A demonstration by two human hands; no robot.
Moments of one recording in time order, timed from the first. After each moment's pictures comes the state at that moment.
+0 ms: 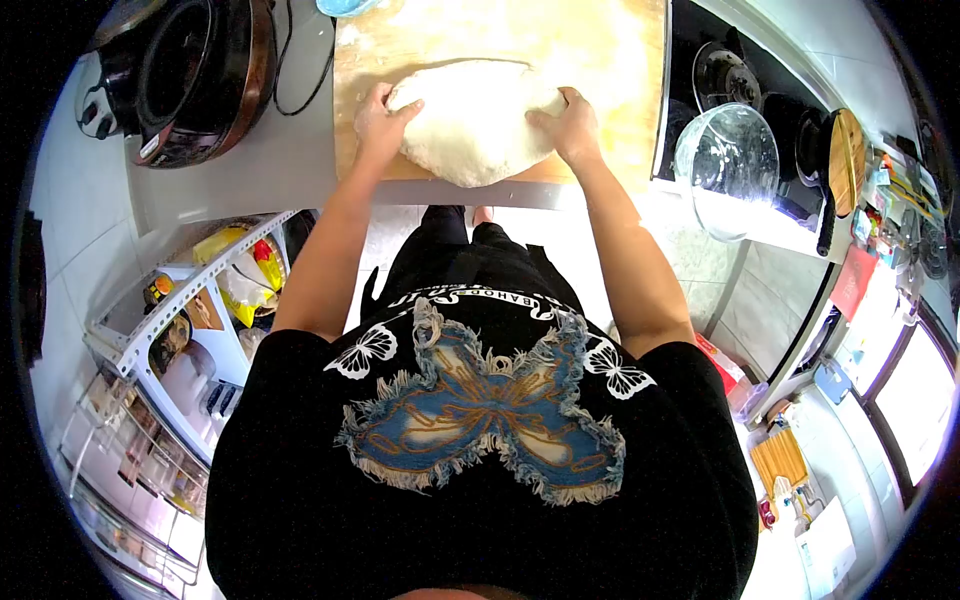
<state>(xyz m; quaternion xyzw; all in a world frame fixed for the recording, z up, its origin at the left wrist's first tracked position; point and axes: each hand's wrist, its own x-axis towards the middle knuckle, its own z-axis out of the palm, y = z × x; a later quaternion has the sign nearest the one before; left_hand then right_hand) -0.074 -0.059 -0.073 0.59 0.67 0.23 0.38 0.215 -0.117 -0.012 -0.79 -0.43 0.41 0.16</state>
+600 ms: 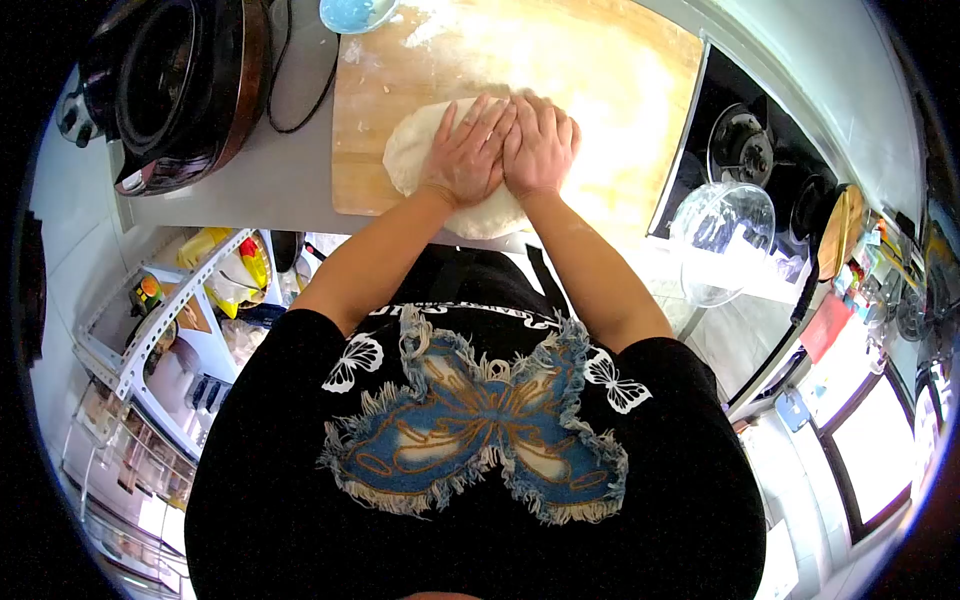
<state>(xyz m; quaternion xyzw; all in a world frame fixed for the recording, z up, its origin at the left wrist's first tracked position) 0.009 -0.074 -0.064 0.85 0.46 0.19 0.18 0.150 -0.083 -0.061 -0.73 -0.65 0.05 0.18</state>
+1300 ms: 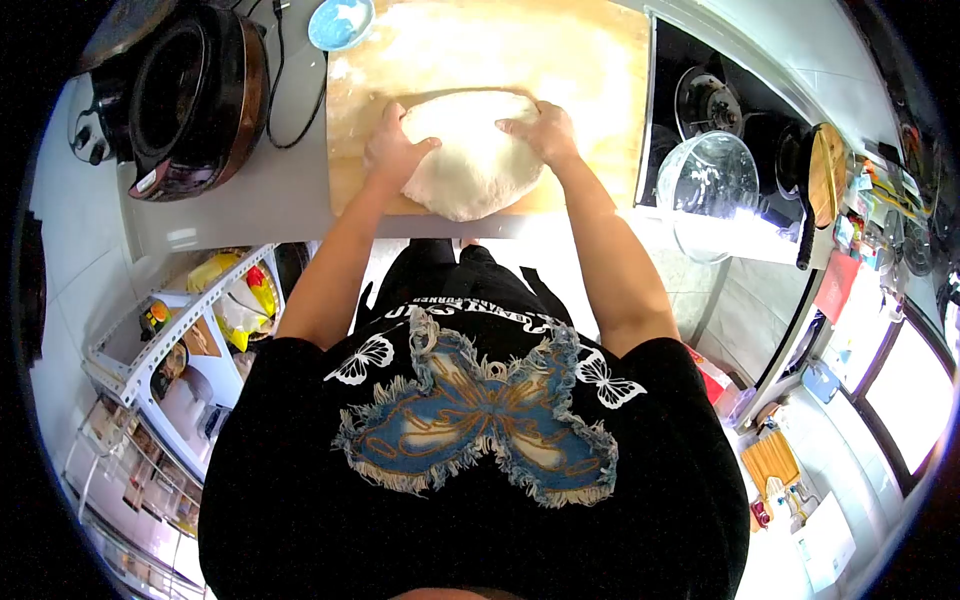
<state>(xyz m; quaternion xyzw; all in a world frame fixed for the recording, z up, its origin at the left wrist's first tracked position) -0.048 -0.051 -0.061 0.67 0.65 0.13 0.35 0.215 -0.070 -0.019 -0.78 -0.38 0.47 0.15</state>
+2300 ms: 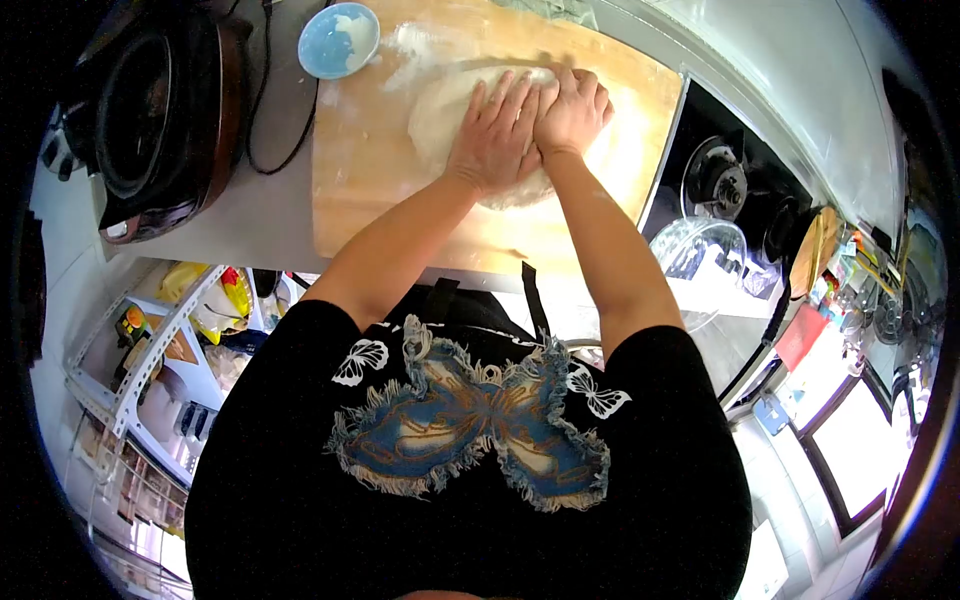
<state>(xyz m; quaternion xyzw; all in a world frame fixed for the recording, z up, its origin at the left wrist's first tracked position) 0.071 0.002 -0.059 0.86 0.46 0.15 0.15 0.216 0.026 -0.071 -0.80 -0.59 0.00 0.13</state>
